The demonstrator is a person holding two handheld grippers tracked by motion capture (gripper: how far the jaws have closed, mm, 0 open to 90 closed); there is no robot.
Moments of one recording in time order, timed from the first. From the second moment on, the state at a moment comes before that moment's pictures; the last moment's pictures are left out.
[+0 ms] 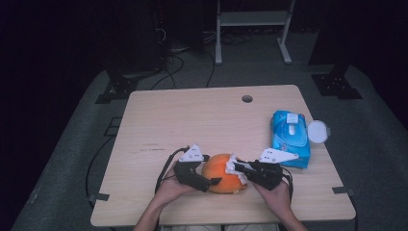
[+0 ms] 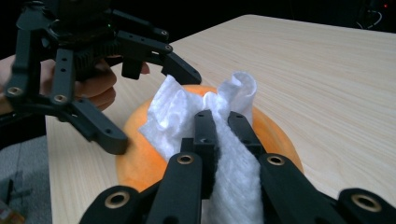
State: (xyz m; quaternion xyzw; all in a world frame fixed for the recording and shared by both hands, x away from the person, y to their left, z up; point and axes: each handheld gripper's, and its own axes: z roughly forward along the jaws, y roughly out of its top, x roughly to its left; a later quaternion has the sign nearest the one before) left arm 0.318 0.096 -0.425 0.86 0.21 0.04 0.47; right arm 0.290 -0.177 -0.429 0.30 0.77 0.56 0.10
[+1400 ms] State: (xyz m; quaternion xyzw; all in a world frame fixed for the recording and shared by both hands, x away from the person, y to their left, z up) left arm 0.307 0.087 -0.420 0.86 0.18 0.08 0.48; right arm 0.286 -0.181 -0.409 0.29 0.77 0.56 0.14
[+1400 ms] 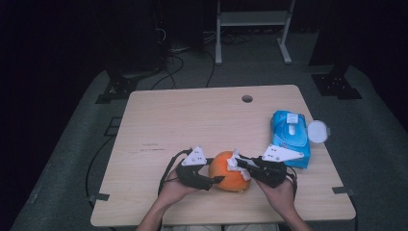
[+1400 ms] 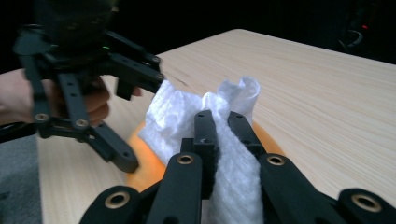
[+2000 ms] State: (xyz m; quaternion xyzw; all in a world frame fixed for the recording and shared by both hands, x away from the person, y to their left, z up) left arm 0.302 0.072 -0.416 0.86 0.17 0.09 0.48; right arm 0.269 -0.149 -0.400 0.24 0.79 0.55 0.16
